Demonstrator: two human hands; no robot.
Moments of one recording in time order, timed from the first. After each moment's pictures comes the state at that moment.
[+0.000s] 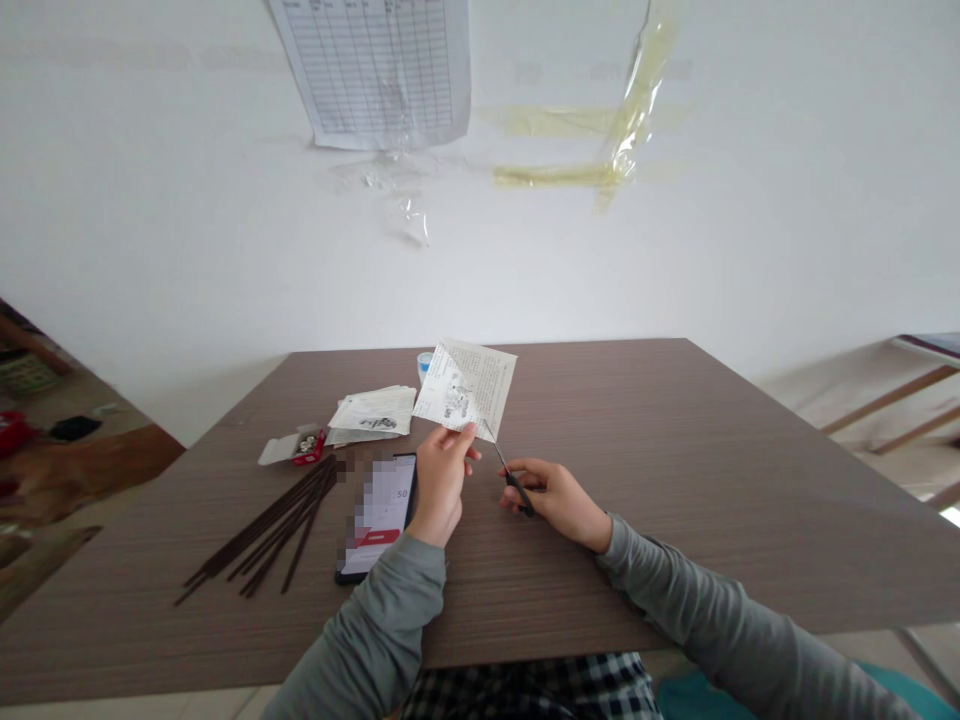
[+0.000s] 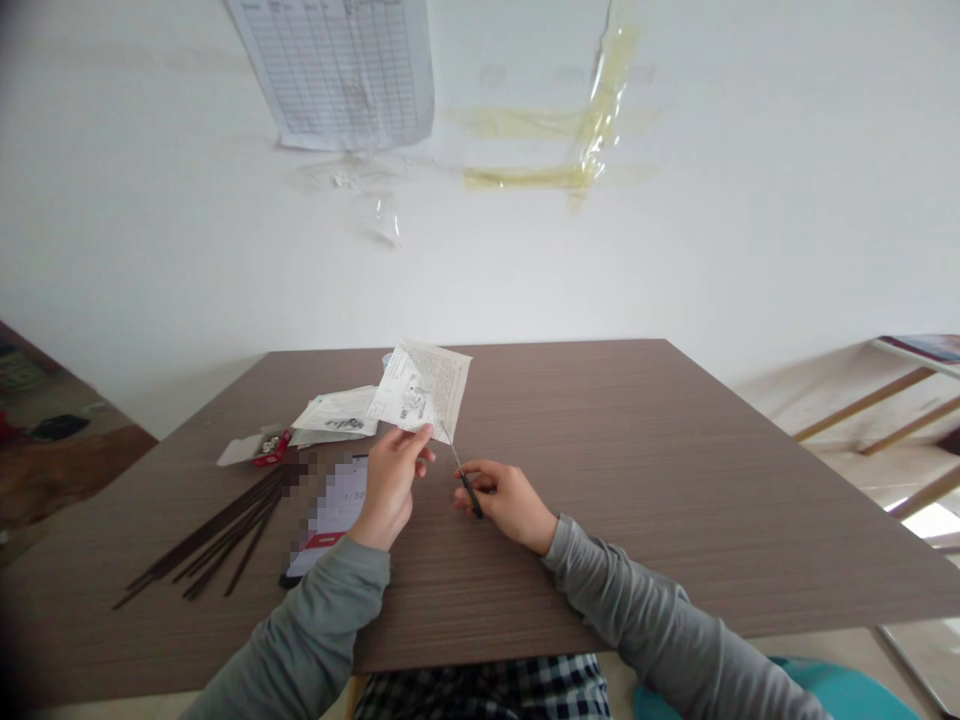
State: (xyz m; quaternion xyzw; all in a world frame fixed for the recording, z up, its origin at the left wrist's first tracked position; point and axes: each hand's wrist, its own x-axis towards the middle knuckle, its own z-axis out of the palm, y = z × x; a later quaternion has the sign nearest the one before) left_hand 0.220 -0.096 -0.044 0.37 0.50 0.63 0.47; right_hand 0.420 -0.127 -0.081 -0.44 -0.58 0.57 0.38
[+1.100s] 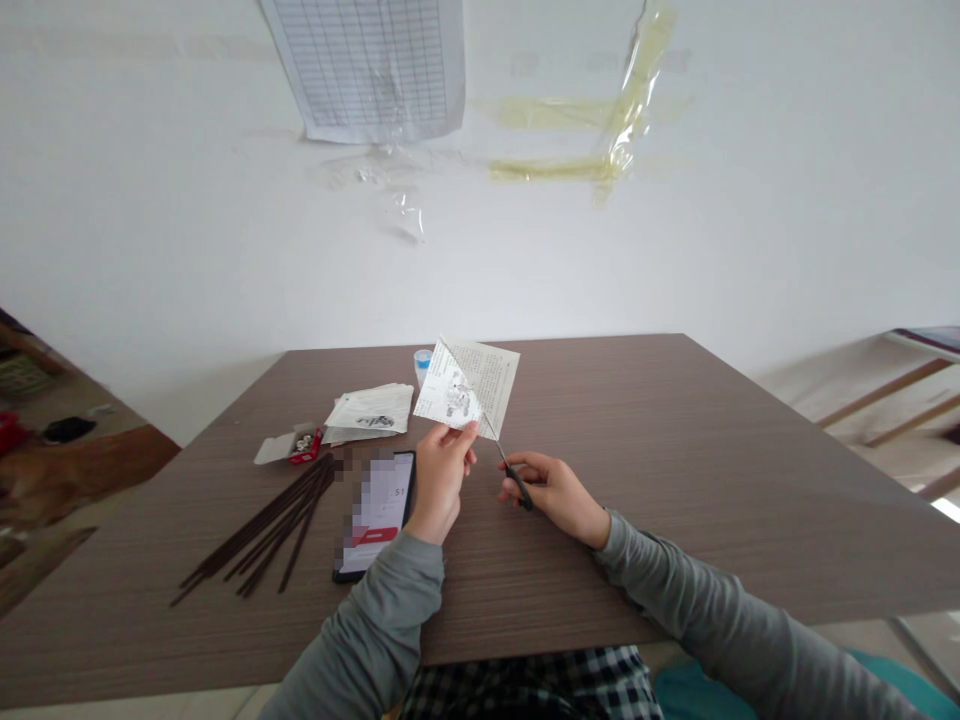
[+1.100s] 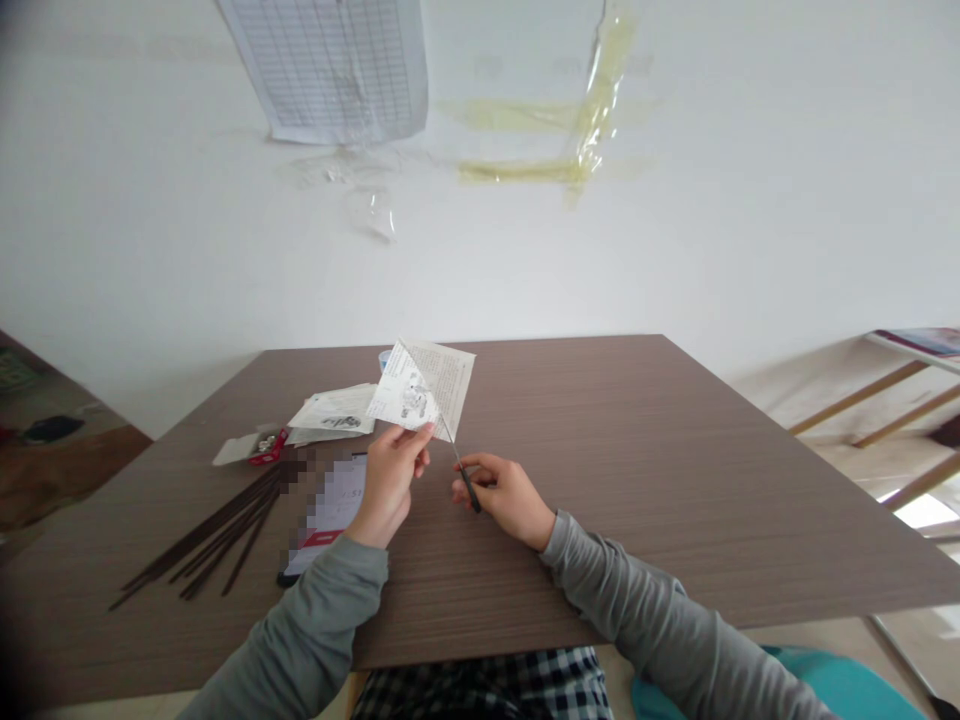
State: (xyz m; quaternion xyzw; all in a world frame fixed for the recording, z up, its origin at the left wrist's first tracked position) left_hand 0.222 -0.095 -0.048 0.40 0.48 0.62 0.47; right_hand 0.423 -0.130 -0.079 -0.44 -0.59 0.55 0.40
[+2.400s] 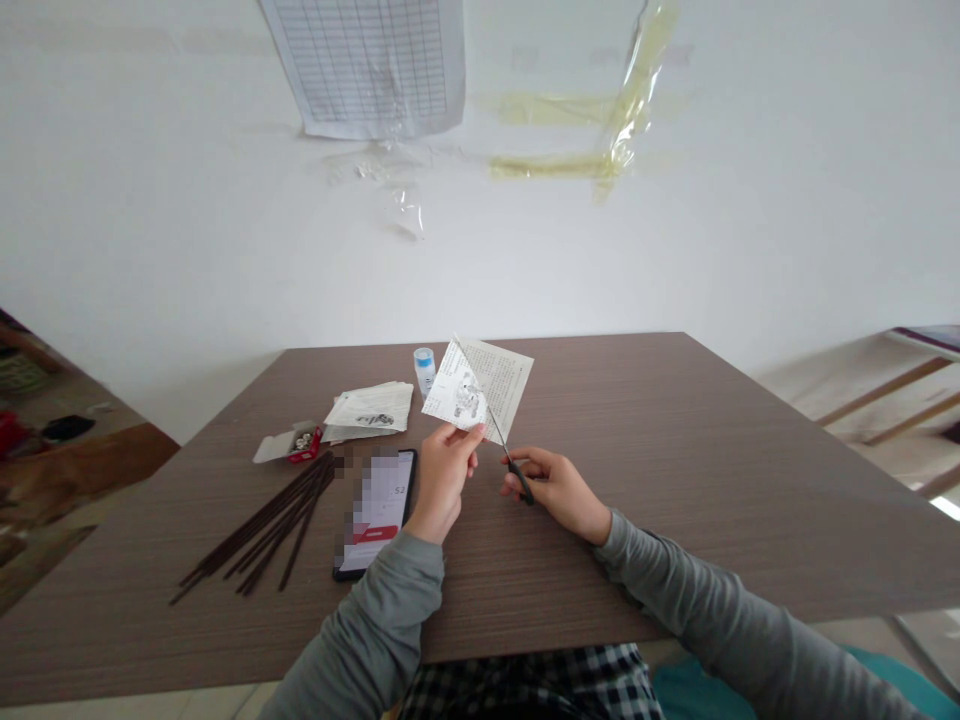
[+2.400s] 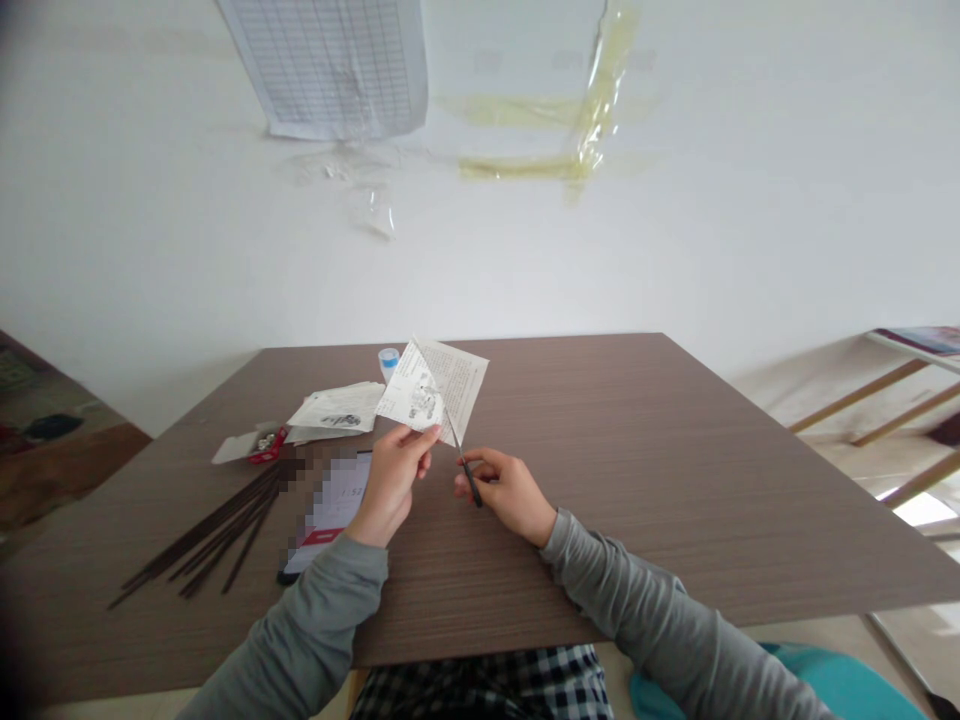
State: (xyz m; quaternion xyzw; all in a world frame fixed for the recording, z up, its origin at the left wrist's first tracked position) left_hand 0.223 -0.097 -0.046 0.42 0.49 0.58 0.49; right_hand 0.424 -0.128 -0.080 -0.44 -0.59 0.53 0.42
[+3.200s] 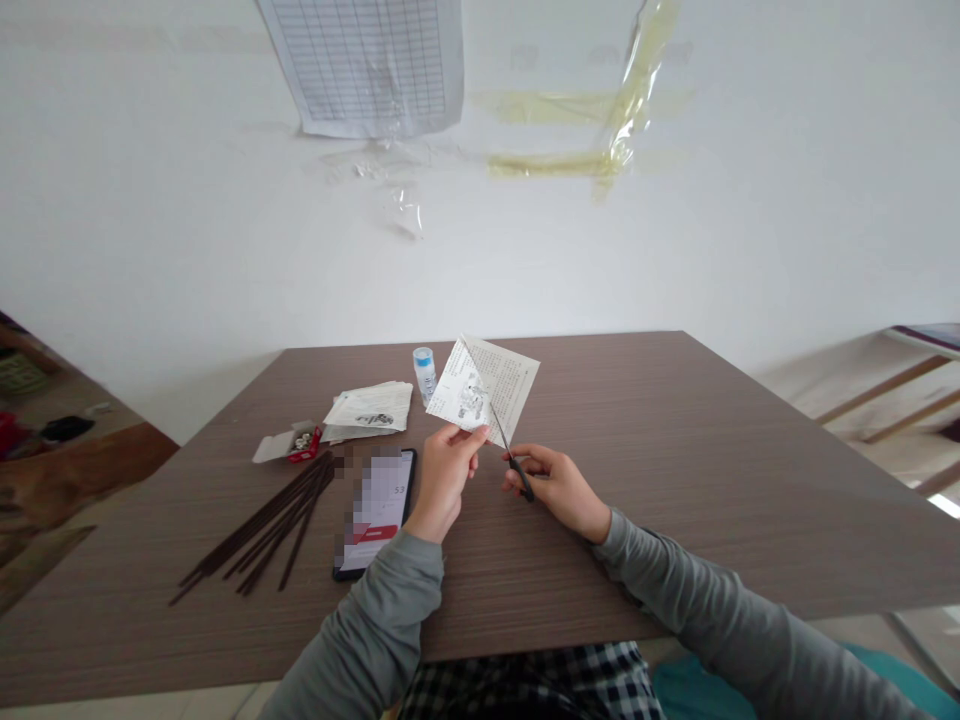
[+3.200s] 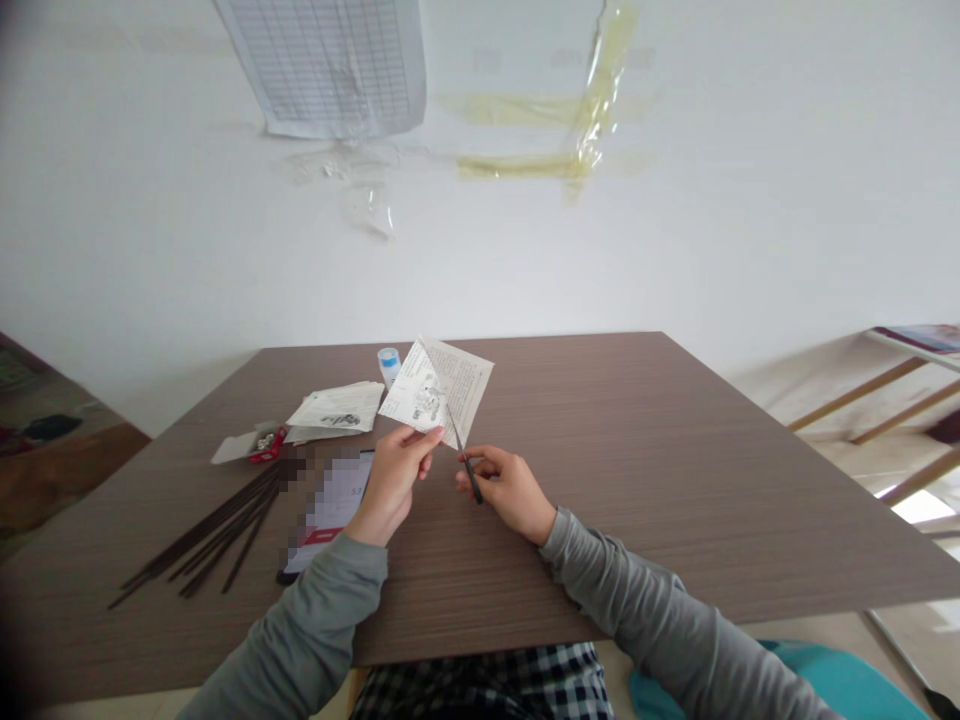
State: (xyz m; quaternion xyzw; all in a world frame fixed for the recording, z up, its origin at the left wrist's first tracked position) left_hand 0.223 -0.097 -0.050 0.44 0.50 0.56 0.49; right_hand 0.425 -0.128 -0.078 -0.46 -0.59 0.52 0.42
